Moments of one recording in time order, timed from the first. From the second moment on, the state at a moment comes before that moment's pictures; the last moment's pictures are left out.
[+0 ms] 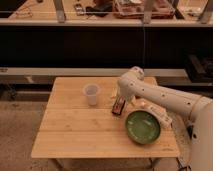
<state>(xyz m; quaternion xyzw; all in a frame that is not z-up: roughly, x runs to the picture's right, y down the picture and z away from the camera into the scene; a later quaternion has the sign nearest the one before) 0.111 0.065 0.871 -0.17 -0.15 -0.55 0.81</state>
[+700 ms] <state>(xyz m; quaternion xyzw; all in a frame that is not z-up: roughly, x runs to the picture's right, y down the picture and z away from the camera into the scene) 0.110 0.091 0.852 -0.18 -0.15 -0.57 0.78</state>
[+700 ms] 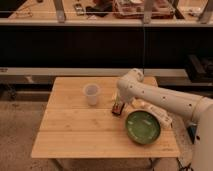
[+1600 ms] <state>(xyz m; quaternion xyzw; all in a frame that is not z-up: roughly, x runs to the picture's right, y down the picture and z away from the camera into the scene) 0.132 0.183 0.840 -0.19 -0.20 -0.58 0.76</state>
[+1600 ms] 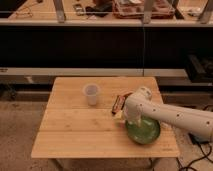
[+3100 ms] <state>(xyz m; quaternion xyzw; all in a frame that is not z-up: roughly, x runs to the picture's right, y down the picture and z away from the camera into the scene) -0.003 0.230 0.828 -0.17 -0.28 -0.63 0.70</state>
